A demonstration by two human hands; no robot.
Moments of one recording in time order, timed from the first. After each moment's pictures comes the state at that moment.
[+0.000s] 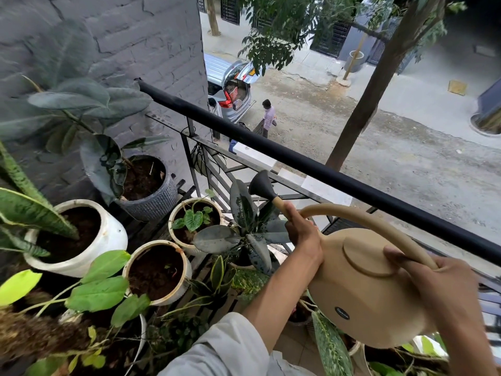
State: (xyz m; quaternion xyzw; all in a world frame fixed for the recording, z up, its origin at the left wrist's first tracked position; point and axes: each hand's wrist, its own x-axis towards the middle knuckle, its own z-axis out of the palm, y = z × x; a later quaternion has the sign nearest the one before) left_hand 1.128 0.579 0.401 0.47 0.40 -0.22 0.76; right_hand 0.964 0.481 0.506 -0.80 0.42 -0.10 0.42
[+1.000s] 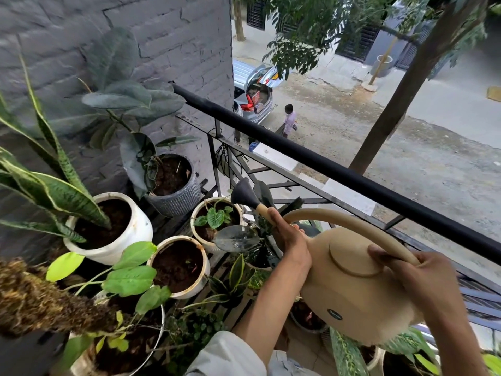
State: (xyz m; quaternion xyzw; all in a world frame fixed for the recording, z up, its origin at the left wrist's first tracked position) left_hand 1.139 0.650 0.395 0.40 0.45 -0.14 0.79; right_hand 1.000 0.524 0.499 -0.84 0.33 -0.05 0.43
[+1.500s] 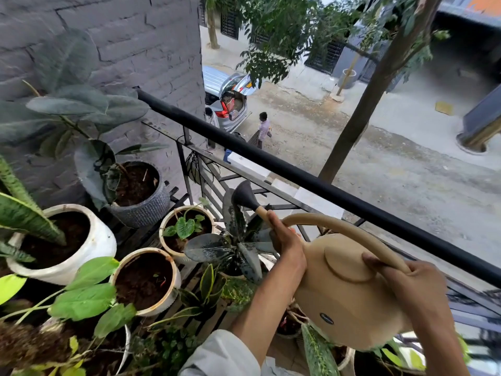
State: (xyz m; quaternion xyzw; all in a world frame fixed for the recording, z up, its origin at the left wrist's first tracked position) left_hand 1.141 0.590 0.395 0.40 0.41 -0.22 0.79; right_hand 0.978 0.480 0.506 -0.82 0.38 -0.09 0.41
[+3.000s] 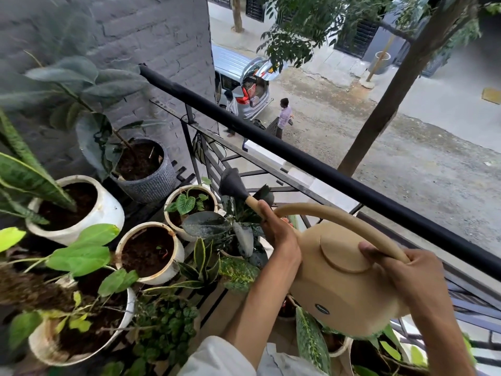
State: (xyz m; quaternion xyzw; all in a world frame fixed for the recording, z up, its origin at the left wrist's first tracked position) left_hand 1.100 0.562 0.385 0.41 0.42 -0.14 0.79; right_hand 0.957 0.428 0.494 -0.83 0.32 -0.06 0.46
